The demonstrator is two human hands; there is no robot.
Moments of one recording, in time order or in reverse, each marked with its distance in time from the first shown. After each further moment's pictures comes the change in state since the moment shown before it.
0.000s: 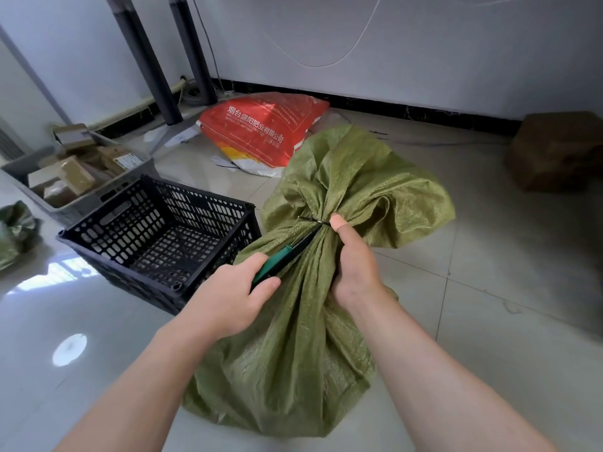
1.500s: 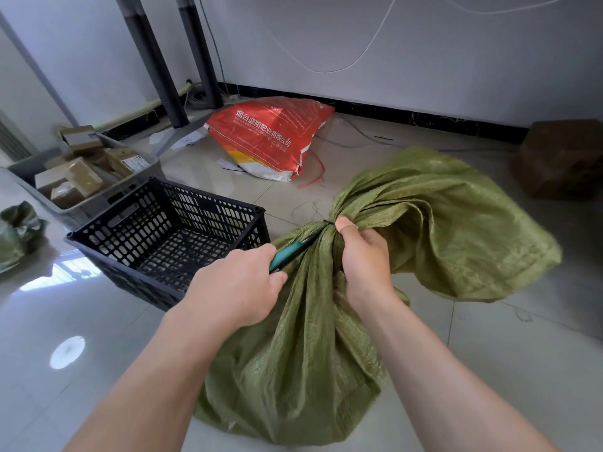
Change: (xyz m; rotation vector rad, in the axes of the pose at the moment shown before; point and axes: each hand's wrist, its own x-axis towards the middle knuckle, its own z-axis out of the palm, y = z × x) left_hand 0.003 0.020 -0.039 0.277 -0.077 -0.161; right_hand -0.012 0.003 0.025 -0.380 0.218 -0.278
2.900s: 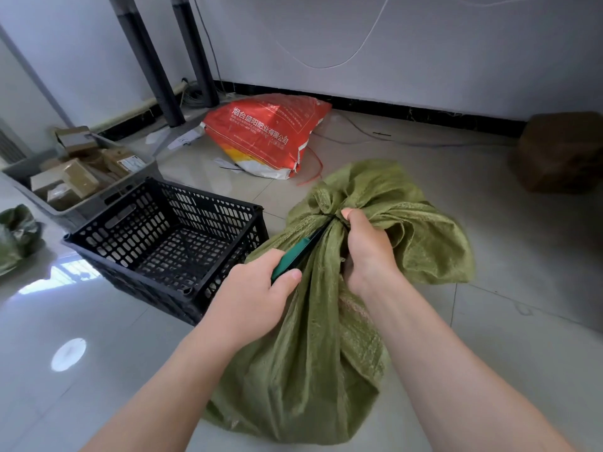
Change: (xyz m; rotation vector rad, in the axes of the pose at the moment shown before) left_hand -0.007 0.000 0.029 -0.526 0.154 0.127; right_hand 0.008 -0.020 0.004 0.078 0.013 0.258
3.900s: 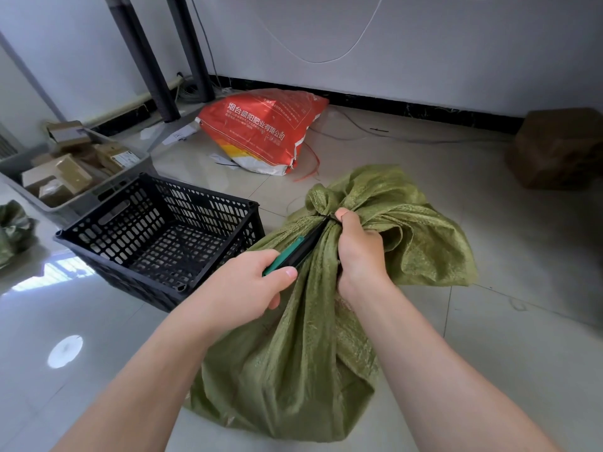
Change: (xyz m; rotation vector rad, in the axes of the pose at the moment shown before) left_hand 0.007 0.008 -0.016 -0.154 -0.268 -0.142; right_hand -0.006 0.011 0.001 0.026 0.053 -0.035
